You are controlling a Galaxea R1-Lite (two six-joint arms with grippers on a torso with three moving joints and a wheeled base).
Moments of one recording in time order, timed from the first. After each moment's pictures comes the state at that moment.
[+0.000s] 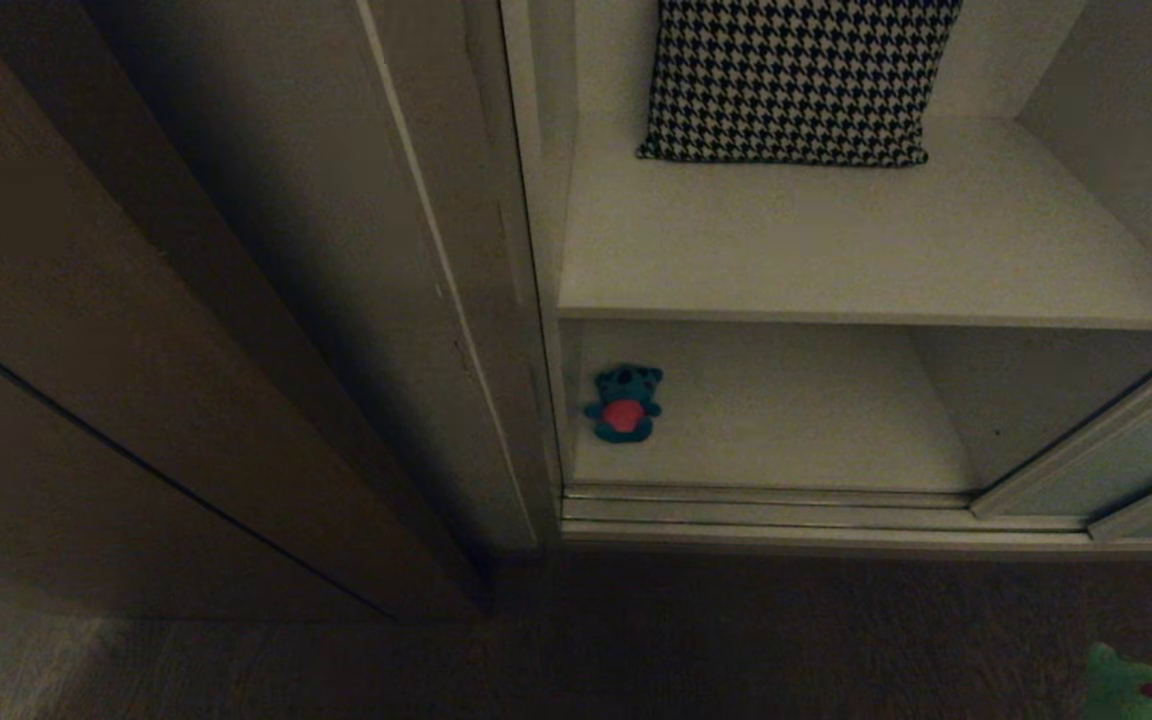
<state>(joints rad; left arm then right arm) -0.01 0.00 0.00 0.01 -0.02 0.10 -0.12 0.27 -0.10 0.16 0.00 -0.08</state>
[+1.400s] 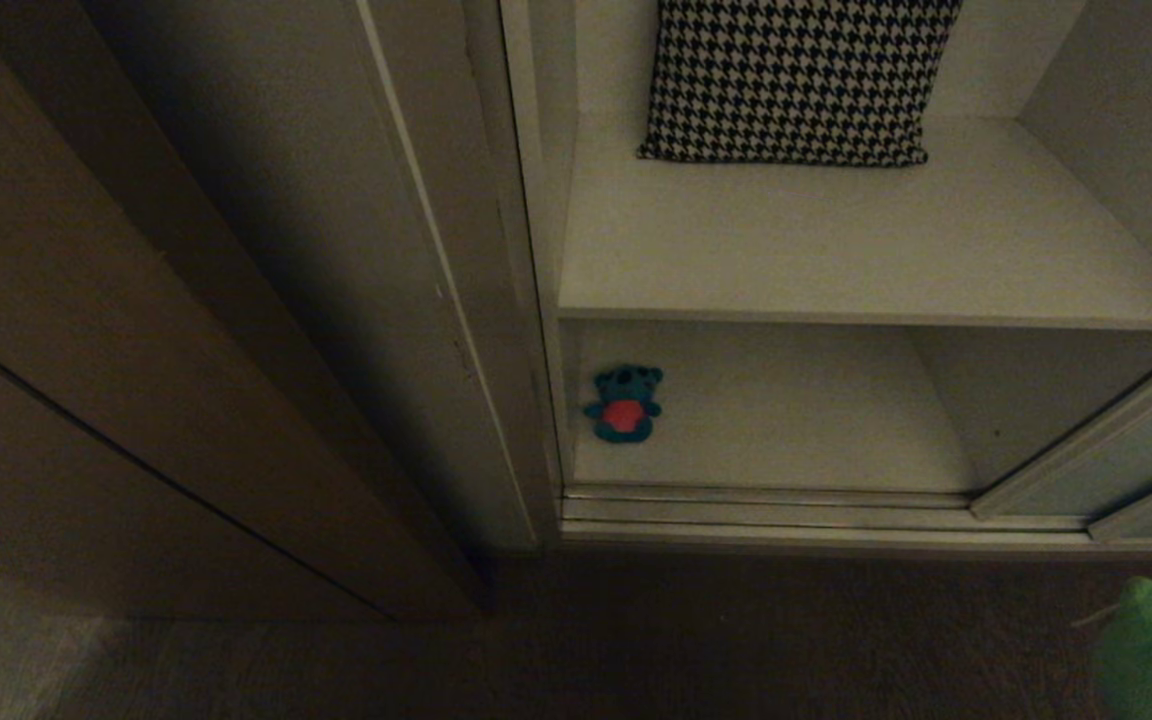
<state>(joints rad) -0.01 0.00 0.00 0.01 -0.02 0.10 0.01 0.01 0.00 0.00 0.00 0.00</state>
